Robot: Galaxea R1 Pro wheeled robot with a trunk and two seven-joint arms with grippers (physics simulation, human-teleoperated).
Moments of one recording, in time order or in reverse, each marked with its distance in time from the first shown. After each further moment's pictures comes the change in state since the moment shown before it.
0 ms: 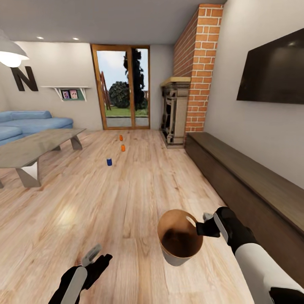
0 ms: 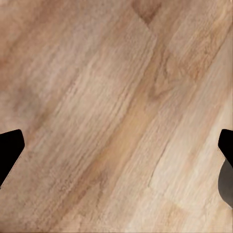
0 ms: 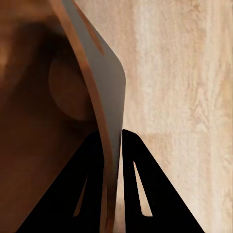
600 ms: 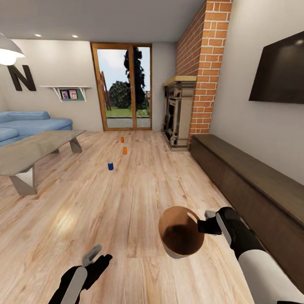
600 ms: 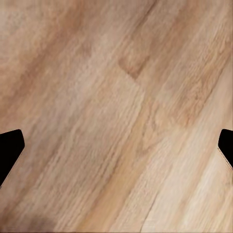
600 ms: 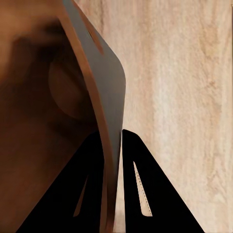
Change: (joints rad) left arm 0.000 0.000 0.000 0.001 -0.001 0.000 0.000; right arm 0.058 -0.007 0.001 -0.143 0.001 -0.001 0.001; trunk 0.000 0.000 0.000
